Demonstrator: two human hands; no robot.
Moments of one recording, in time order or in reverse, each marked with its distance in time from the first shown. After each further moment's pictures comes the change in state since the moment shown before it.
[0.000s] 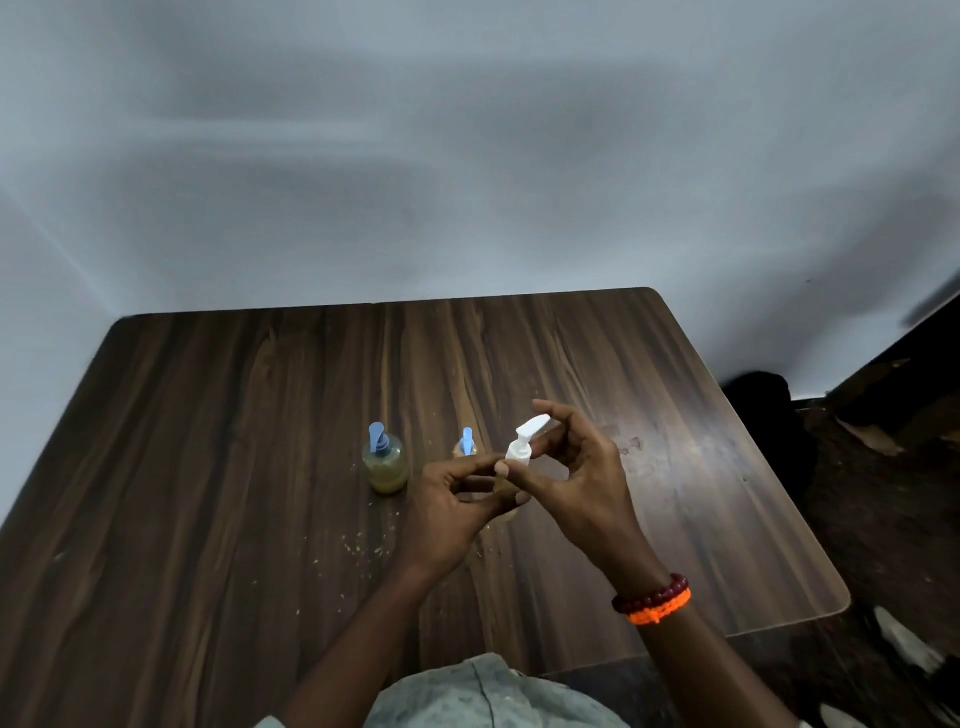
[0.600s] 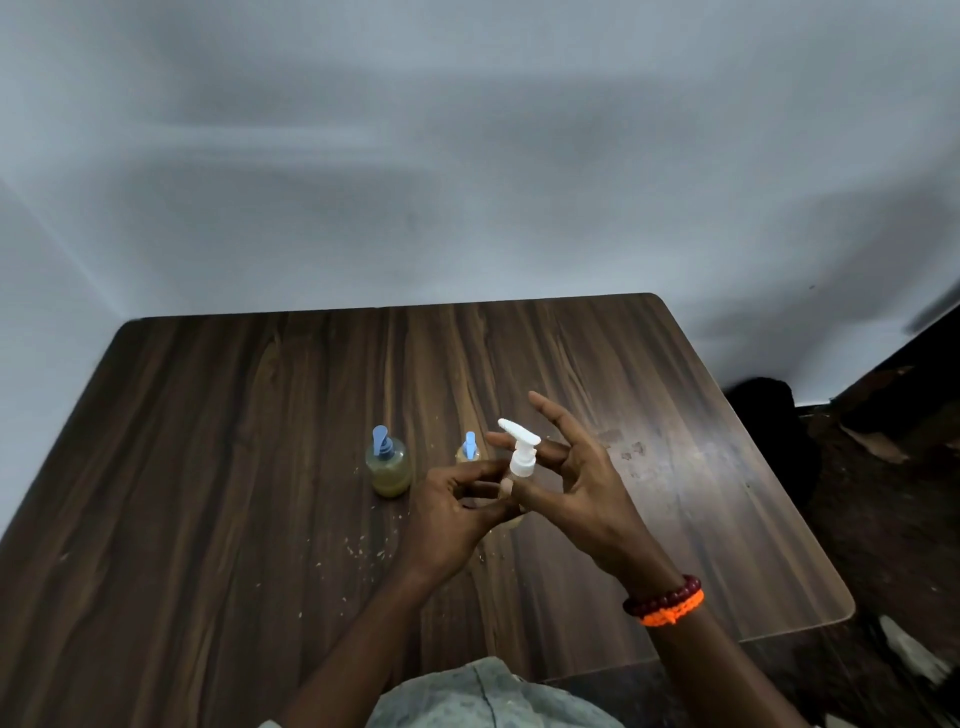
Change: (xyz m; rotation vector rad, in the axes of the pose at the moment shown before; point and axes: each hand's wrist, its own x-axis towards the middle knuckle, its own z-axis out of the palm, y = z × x) left_hand -0.003 0.003 -0.001 -0.005 -0.028 -0.010; right_hand 0.000 -0.011 -0.005 0.040 -0.215 0.096
